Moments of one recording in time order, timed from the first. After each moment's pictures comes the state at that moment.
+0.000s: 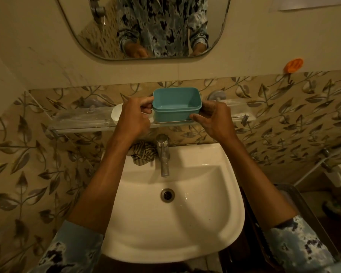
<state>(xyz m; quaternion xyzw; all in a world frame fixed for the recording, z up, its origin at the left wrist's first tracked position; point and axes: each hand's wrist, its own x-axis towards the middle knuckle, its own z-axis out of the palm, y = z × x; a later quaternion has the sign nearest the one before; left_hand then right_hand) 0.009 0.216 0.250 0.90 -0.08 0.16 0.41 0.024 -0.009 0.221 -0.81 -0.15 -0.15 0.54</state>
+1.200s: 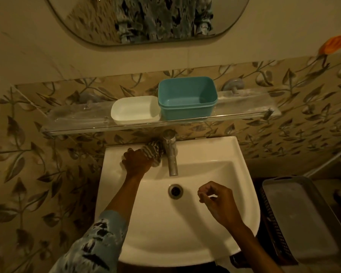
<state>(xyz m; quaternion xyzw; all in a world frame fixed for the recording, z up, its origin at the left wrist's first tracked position) 0.033 0.264 0.024 0.96 0.21 -0.09 0.14 -0.101 0.000 0.043 -0.82 0.01 0.03 0.57</state>
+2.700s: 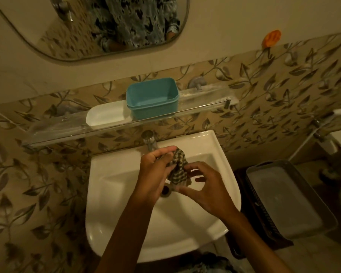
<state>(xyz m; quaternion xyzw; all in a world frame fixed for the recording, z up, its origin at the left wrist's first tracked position) -0.082 0.132 0.181 0.63 0.12 -0.11 0.76 -0.129 -0.015 0.128 -0.82 -0.05 -0.02 0.57</state>
